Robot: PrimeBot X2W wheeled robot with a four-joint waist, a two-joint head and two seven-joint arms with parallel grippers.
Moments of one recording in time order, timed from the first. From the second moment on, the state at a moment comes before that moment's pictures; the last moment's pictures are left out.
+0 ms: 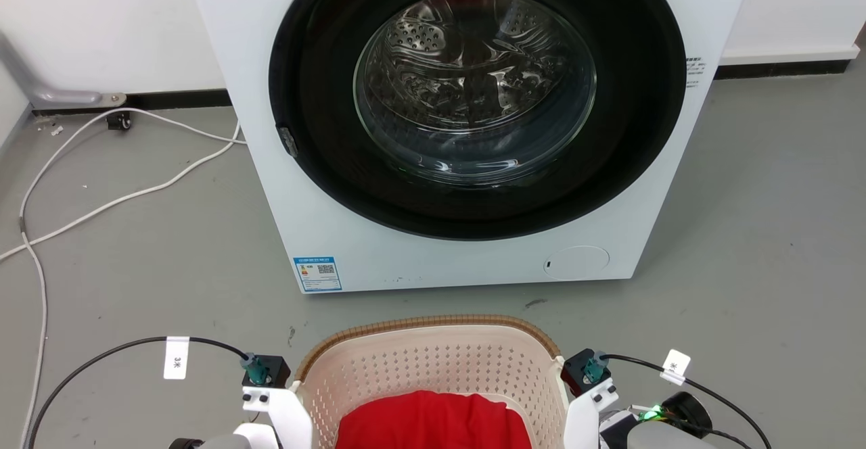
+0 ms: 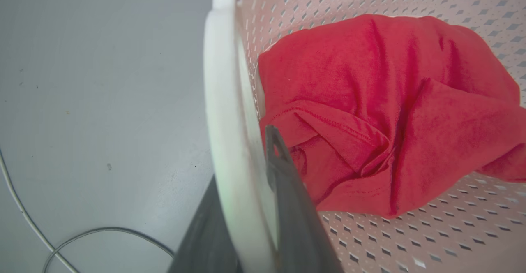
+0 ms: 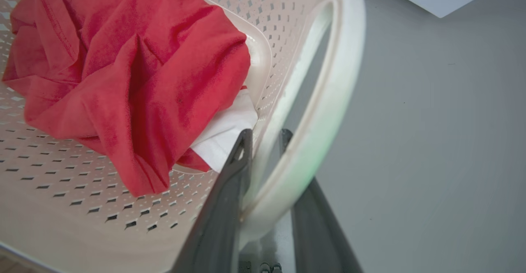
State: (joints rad) left arm -0.54 0.25 -1.02 1.18 -1.06 -0.13 0.19; right arm -0.59 -0.09 1.23 1.21 0.87 0.13 0.12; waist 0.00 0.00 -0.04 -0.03
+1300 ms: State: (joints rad) left arm -0.54 0.25 -1.10 1.19 -1.14 -0.13 0.17; right arm -0.59 -0.10 1.28 1.22 0.92 0.13 0.12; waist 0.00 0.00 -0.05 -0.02
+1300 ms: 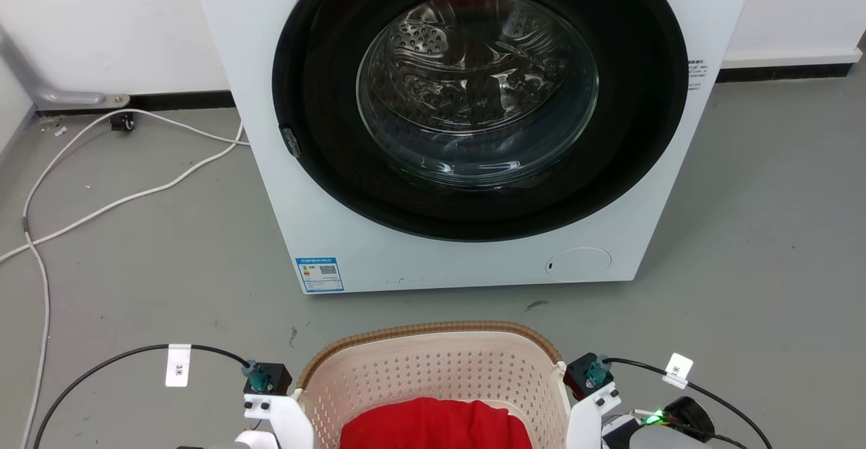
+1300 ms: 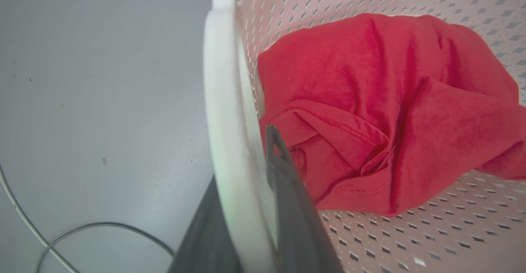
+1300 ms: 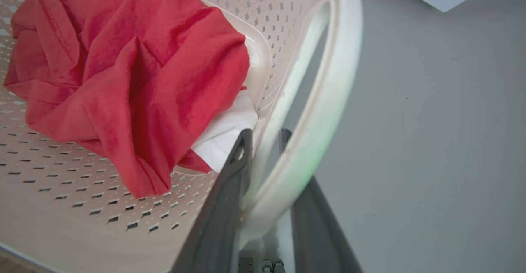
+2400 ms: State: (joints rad) left arm -0.54 0.25 -1.16 1.20 -1.19 -0.13 0.16; right arm -0.58 -0.10 1.28 1.23 0.92 0.13 0.12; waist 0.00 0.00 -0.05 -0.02
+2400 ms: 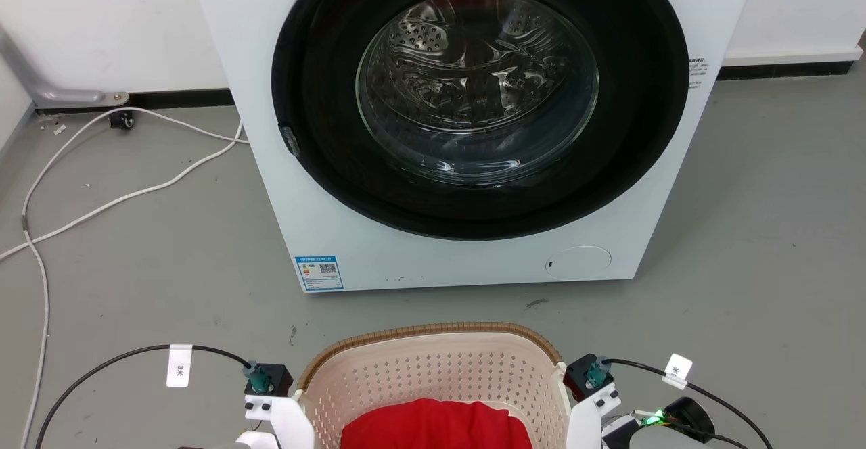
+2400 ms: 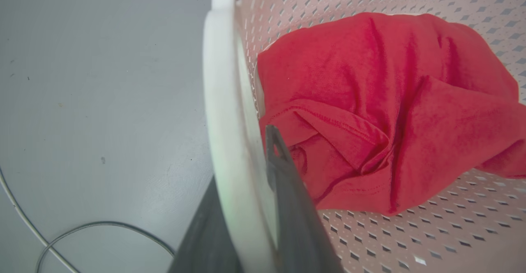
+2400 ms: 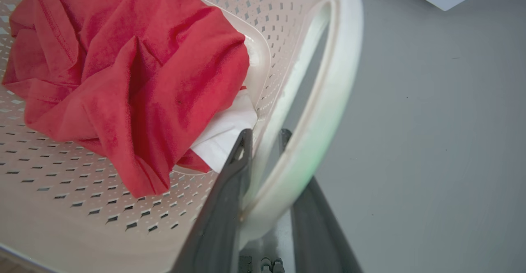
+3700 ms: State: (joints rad) left arm -0.55 0.25 -1.21 1.20 -1.24 -0.13 0.15; right arm -0.58 -0.10 1.28 1.23 0.91 0.13 0.12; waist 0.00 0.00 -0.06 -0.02
